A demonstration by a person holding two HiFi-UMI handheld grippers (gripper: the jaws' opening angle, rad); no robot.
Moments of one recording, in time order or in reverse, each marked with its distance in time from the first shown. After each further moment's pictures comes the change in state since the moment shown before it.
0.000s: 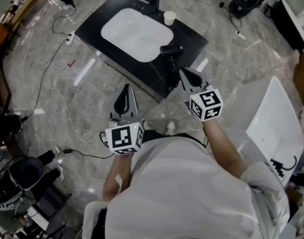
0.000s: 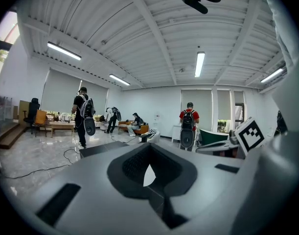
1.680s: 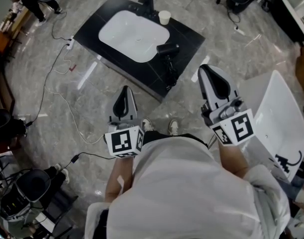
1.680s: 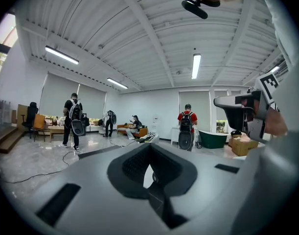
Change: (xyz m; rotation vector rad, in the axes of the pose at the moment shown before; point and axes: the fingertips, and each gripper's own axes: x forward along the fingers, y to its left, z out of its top) left arm -0.013 -0.019 0.015 0.027 -0.038 -0.011; right arm -0.125 0.027 0.153 -0.063 -0.406 0.025
